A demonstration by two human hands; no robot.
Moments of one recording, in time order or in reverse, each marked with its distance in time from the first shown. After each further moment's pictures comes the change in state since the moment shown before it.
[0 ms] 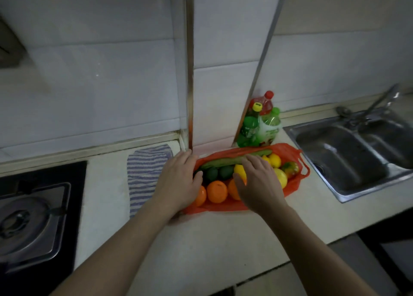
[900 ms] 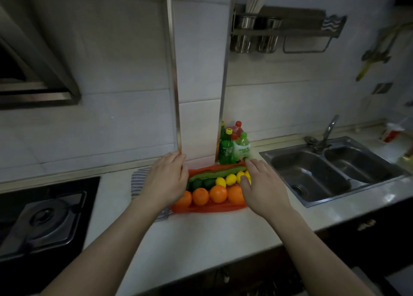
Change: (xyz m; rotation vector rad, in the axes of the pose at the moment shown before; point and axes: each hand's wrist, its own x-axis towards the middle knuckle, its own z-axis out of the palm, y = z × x) left_hand -0.119 0.101 -0.097 0.106 0.167 0.018; right_hand -0.143 0.037 -0.124 0.045 0.193 -0.011
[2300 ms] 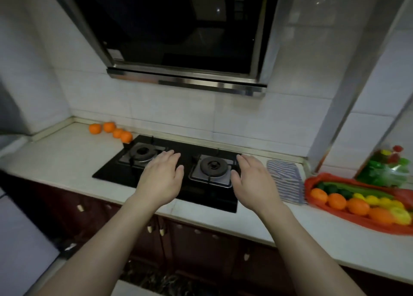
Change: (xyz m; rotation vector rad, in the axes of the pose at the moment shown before) left_hand -0.412 -0.298 -0.204 0.082 0.206 -0.533; right_hand -0.195 -0.459 0.011 0.262 -0.101 -0.545
